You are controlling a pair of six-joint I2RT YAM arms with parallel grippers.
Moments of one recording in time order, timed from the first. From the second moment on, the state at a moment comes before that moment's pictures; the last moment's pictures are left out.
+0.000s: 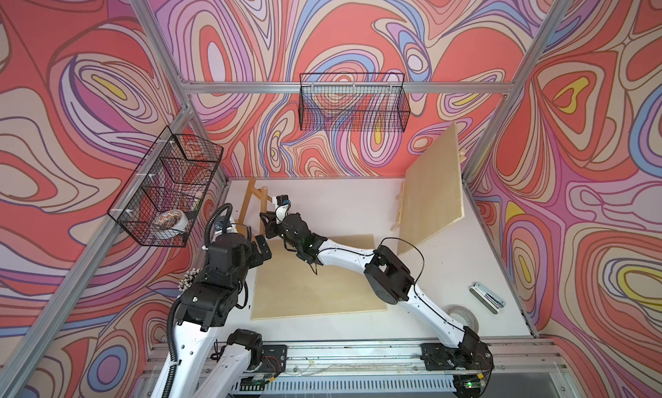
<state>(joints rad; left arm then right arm) -0.21 0.69 0.94 -0.83 -0.33 -0.45 0.98 2.60 2.14 0.43 0.13 0.46</state>
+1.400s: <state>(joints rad) -0.33 1.38 1.28 -0.92 -0.12 -0.49 0.57 2.31 1.50 0.64 -0.07 1.28</state>
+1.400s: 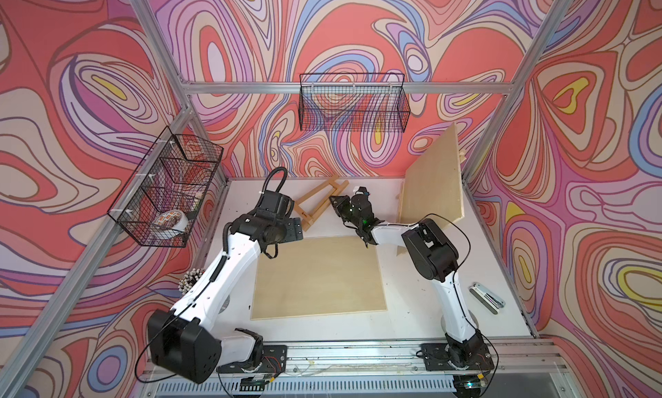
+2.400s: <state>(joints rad) -0.35 2.13 1.86 -1.03 -0.21 -0.75 0.57 2.41 1.49 0.74 -0.08 1.36</state>
